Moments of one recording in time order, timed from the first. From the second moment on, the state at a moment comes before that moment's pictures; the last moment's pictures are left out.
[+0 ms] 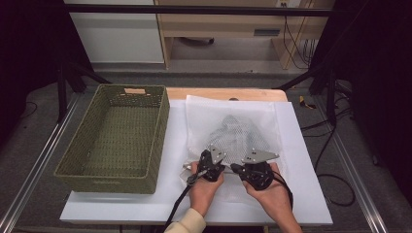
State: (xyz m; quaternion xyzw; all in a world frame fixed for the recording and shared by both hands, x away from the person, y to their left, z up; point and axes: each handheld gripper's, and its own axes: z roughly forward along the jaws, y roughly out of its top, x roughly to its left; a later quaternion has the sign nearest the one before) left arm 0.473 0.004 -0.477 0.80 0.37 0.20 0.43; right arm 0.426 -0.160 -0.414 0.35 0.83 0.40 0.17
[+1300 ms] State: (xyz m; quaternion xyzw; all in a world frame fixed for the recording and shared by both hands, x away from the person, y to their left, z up) left arm 0.481 0.003 -0.480 0.79 0.39 0.20 0.43; right arm 0.426 -0.160 -0.415 0.35 0.83 0.40 0.17
